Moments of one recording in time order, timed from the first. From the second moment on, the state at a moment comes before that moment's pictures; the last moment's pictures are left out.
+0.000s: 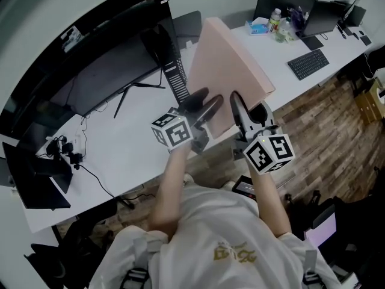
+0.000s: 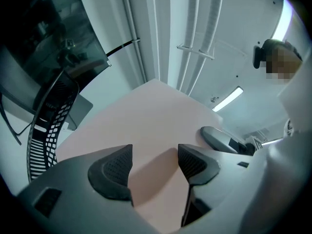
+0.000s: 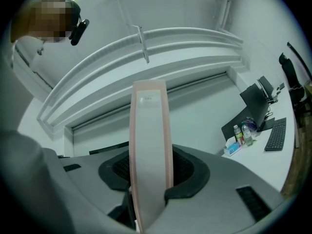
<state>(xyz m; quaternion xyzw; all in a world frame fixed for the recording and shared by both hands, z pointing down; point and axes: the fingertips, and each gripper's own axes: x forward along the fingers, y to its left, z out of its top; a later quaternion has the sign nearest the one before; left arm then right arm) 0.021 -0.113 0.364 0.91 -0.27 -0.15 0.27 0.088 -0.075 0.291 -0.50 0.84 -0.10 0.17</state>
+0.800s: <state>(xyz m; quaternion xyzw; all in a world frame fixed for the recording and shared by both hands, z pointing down) -0.052 -0.141 0.369 0.91 -0.23 -0.18 0.30 0.008 -0.096 0.296 -0.52 0.84 -0.08 0.15</state>
